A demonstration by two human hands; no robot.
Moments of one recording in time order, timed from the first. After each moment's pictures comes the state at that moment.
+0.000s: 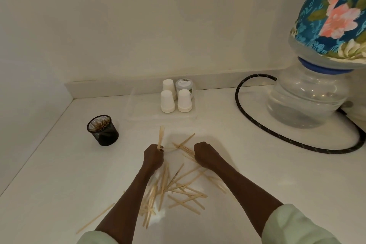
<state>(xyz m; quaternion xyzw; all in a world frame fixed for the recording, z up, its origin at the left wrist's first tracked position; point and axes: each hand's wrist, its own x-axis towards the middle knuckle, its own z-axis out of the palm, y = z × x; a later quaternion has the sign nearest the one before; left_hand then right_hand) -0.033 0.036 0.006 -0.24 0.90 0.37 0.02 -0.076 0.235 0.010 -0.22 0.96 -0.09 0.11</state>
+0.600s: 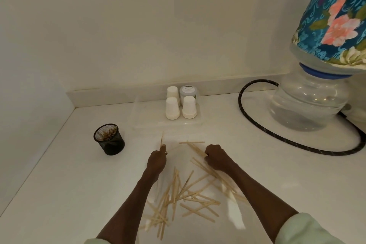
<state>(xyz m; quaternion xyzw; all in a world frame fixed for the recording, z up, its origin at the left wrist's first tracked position) -0.042 0.009 0.010 -0.30 0.77 0.57 0.06 -0.082 0.236 0.023 -0.14 0.96 -0.19 0.15</state>
